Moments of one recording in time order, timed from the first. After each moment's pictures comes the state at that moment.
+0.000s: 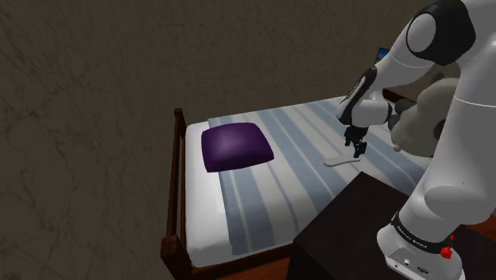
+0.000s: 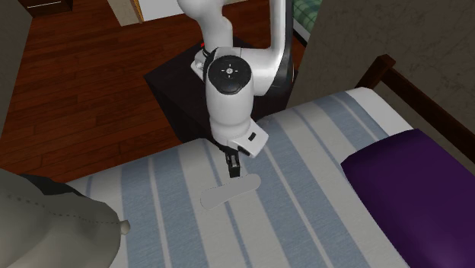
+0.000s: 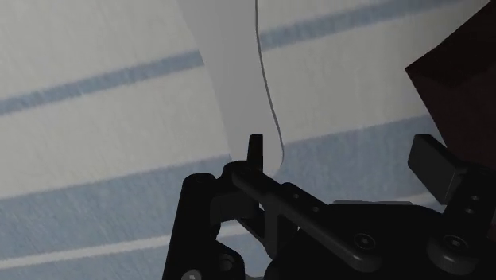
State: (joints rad) arm 0.07 0.19 -0.73 -2.59 0.25 2.72 -1.79
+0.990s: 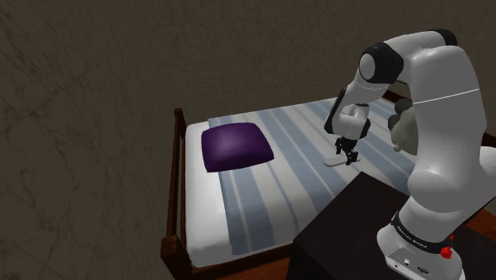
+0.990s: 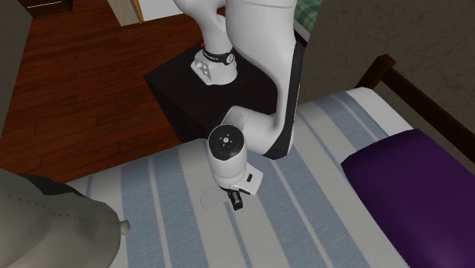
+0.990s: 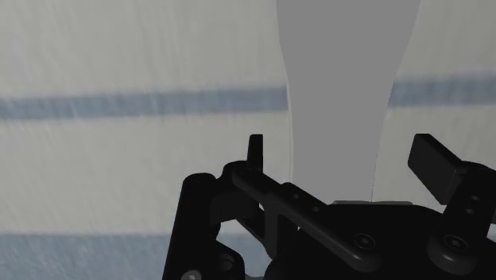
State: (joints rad) arm -0.31 0.62 -0.32 -2.28 0.64 2.84 -2.29
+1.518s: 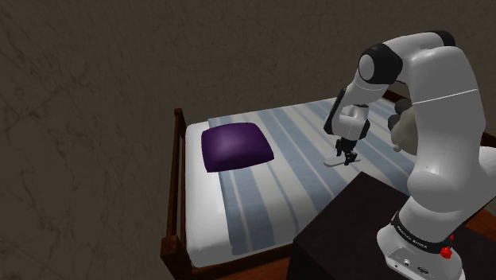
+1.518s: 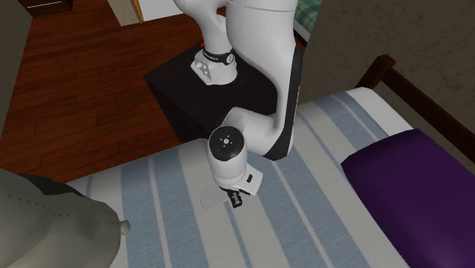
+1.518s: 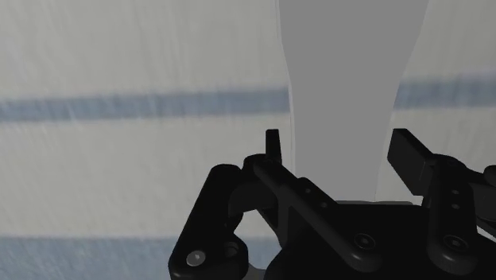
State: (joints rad) arm -0.32 0.63 -0.31 -2.27 0.65 2.85 -2.29
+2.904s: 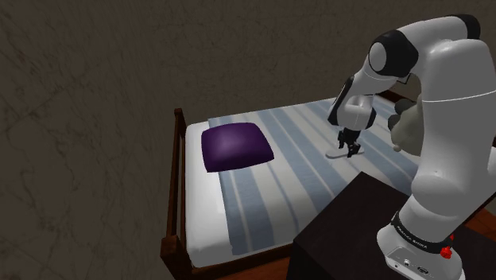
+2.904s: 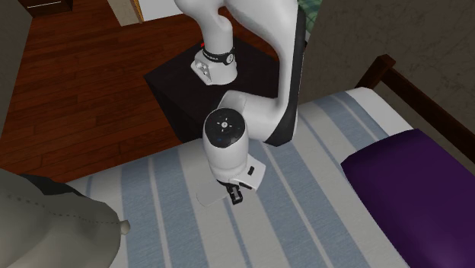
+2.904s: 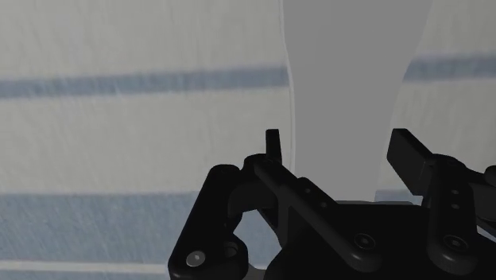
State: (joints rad) arm -0.21 0.48 -0.45 -2.34 0.53 2.75 -2.20
